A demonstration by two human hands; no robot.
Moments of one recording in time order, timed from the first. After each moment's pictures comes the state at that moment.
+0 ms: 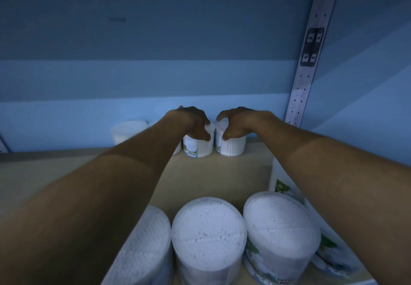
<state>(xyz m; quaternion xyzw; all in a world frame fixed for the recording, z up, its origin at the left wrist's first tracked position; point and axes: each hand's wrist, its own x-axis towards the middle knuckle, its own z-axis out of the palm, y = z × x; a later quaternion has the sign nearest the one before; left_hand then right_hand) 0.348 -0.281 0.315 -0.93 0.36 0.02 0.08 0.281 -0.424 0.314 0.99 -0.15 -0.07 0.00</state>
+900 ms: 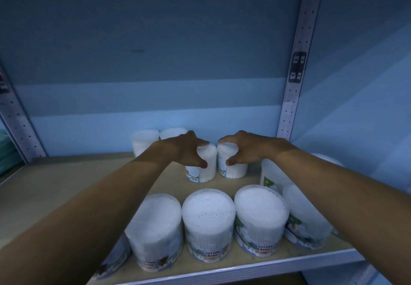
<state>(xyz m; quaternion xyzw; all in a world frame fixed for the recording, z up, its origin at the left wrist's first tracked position) 0.285 -0.212 0.315 -0.92 0.39 0.07 0.00 0.190 -0.401 0.313 0.99 -0.11 -0.06 -0.09</state>
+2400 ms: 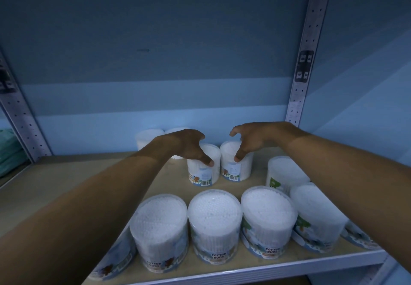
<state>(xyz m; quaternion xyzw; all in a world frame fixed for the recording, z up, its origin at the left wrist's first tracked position) 0.293 -0.211 0.326 -0.93 0.36 0.10 -0.05 0.205 -0.403 0.343 0.98 -0.14 -0.12 -0.08</state>
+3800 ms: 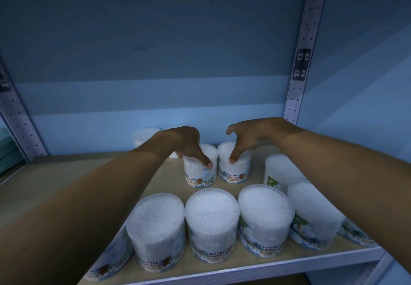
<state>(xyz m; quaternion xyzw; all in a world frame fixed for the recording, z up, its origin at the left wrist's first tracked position) 0.288 -0.219 0.335 -0.93 0.34 0.13 -0.01 0.210 -0.399 0.344 0.97 -0.15 -0.14 -0.09</state>
